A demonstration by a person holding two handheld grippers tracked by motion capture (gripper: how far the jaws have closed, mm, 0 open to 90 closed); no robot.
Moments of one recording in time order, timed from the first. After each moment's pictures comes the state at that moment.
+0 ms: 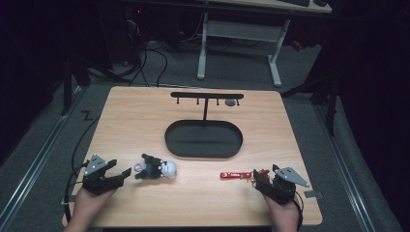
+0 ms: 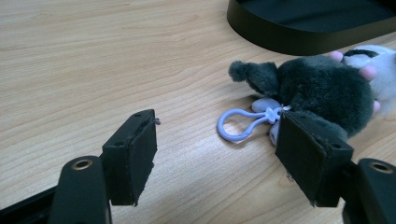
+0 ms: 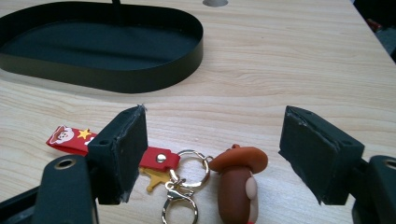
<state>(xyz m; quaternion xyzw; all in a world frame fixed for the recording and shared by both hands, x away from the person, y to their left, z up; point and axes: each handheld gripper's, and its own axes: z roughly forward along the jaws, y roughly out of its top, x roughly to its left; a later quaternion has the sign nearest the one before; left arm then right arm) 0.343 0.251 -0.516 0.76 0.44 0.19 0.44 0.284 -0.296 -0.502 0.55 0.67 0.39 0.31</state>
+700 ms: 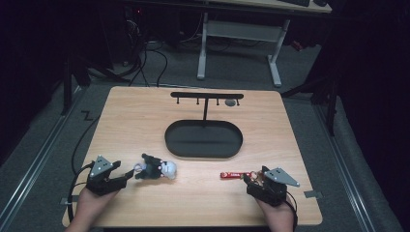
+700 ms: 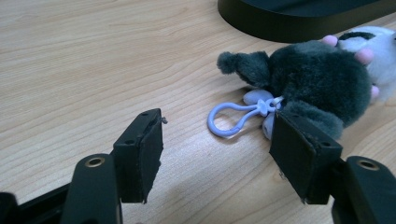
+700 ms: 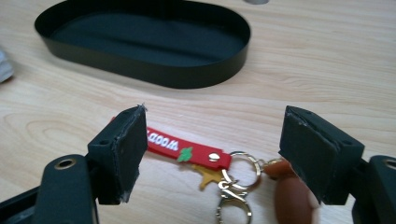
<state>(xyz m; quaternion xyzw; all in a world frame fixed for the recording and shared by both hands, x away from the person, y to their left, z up) 0.341 0.243 -0.519 0.78 0.42 0.20 0.42 0.280 -0.267 -0.495 0.52 0.71 0.39 0.29</state>
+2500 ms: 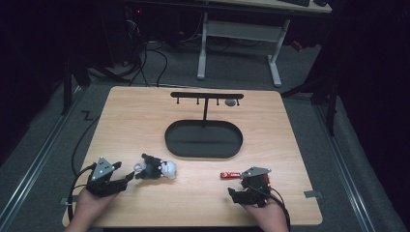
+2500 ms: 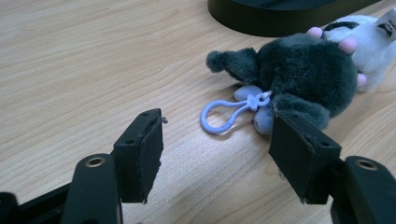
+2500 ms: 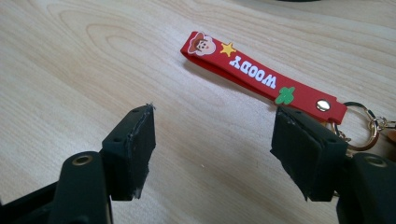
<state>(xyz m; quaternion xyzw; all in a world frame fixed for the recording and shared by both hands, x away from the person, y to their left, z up) 0.335 0.240 -0.517 0.79 0.39 0.21 0.41 0.292 -0.224 -0.491 0.50 0.82 0.26 0.14</state>
